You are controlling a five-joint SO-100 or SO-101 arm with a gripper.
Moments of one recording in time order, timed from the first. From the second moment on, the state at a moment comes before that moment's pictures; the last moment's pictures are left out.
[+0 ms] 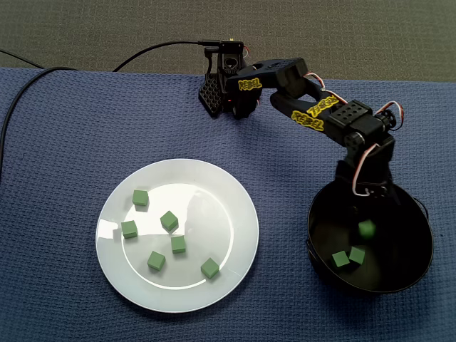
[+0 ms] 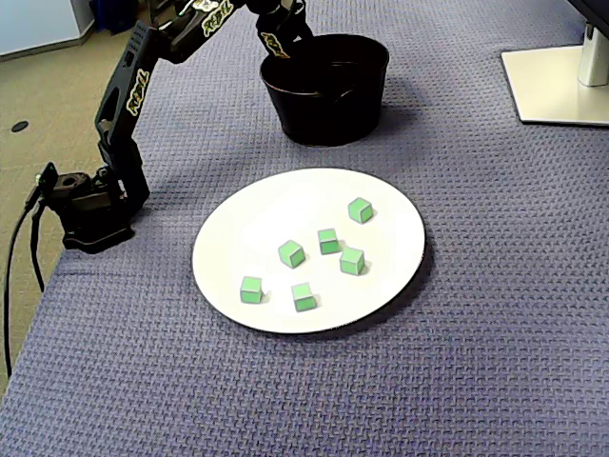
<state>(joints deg) -36.2 51.2 25.8 90.7 -27.7</state>
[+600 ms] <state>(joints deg) 13.8 87.6 79.9 75.5 -72.6</state>
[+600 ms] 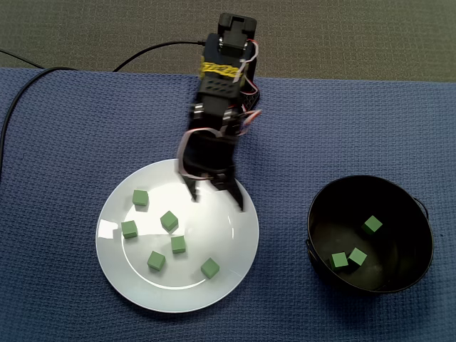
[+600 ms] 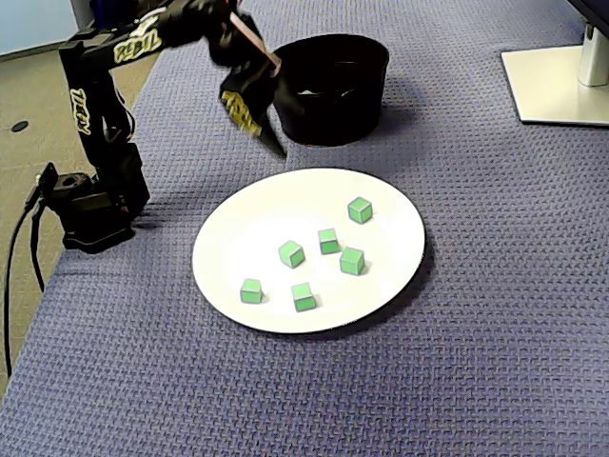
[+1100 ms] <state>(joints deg) 24.0 87.6 104.1 52.5 -59.4</state>
